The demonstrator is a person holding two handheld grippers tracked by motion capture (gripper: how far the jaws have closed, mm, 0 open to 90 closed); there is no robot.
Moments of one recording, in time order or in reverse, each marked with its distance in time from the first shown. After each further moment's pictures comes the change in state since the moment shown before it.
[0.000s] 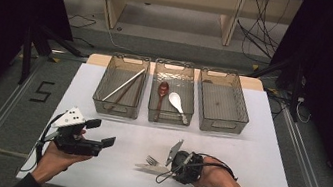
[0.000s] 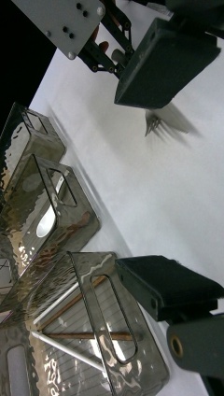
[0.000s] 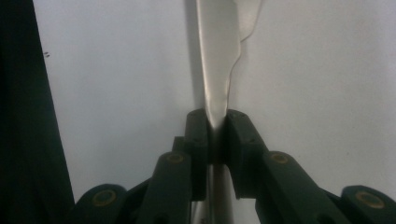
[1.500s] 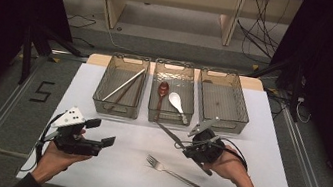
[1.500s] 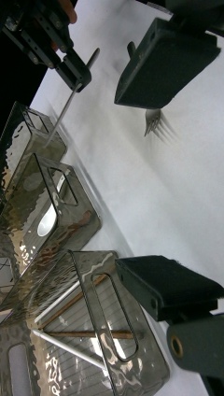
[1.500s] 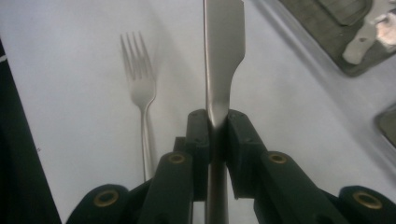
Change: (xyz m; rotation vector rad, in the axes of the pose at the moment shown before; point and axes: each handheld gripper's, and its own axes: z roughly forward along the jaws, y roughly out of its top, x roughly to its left) left arm 0.001 0.000 0.000 -0.003 0.003 0.003; right arm -0.037 -0.027 -0.054 -0.298 -0.075 0.359
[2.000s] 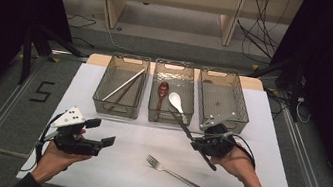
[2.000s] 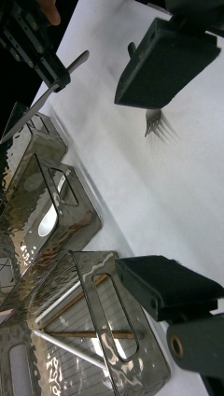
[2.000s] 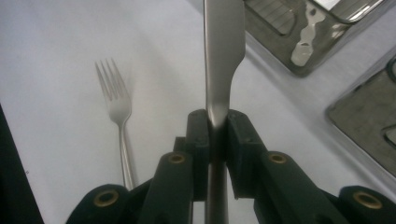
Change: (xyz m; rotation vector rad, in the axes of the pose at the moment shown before) left arm 0.000 0.000 0.000 -0.003 -0.004 0.000; right arm -0.020 -0.007 -0.018 -0.090 -0.041 0.088
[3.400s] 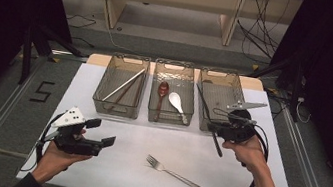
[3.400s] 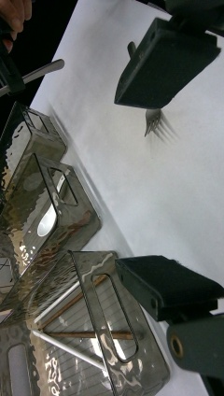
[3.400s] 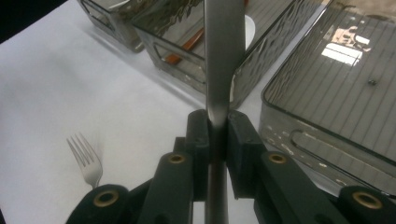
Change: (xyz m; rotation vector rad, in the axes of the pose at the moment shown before) left arm 0.001 0.000 0.001 0.004 0.004 -0.001; right arm -0.047 -0.001 -0.030 -0.202 -0.052 0.239
